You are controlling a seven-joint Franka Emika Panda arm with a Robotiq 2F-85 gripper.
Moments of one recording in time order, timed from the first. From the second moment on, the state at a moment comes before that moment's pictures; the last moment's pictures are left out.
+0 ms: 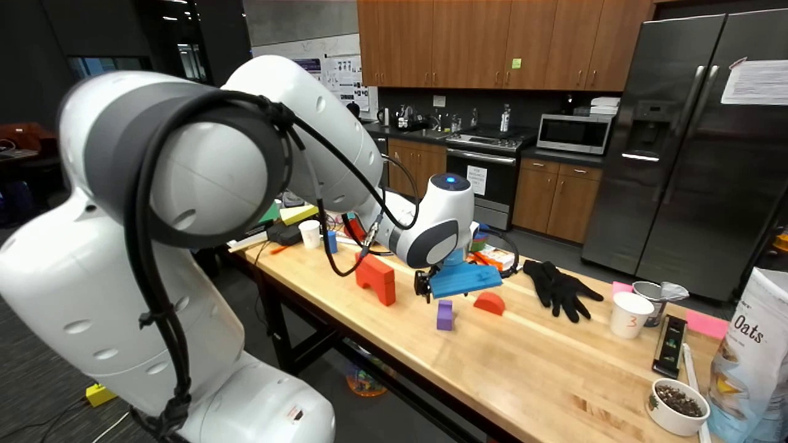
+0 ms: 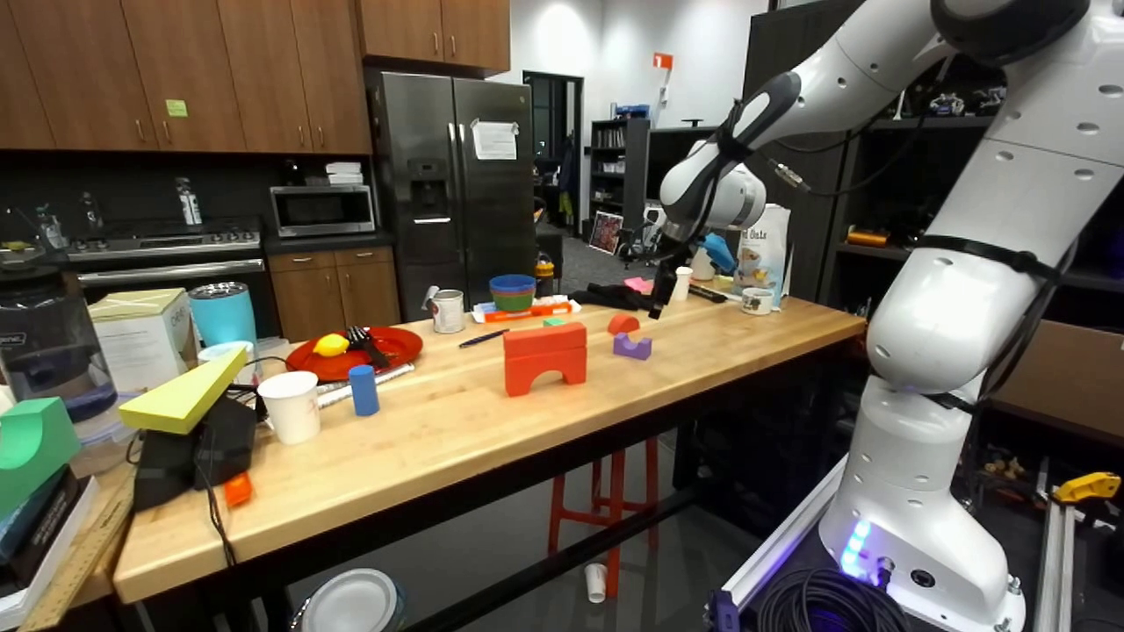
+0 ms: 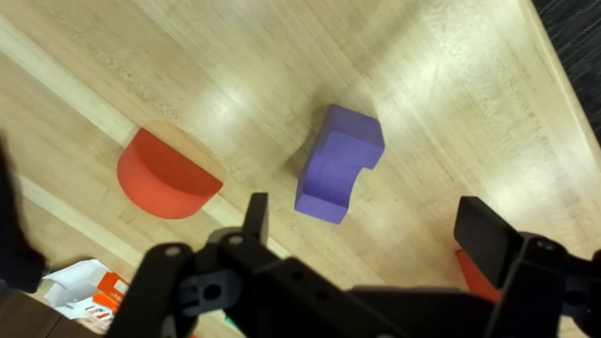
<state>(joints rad) 0.06 -0.26 -0.30 -2.60 0.15 2.61 -1.03</state>
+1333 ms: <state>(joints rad) 0.02 -0.13 -0.25 -2.54 0.33 2.57 -1.01</state>
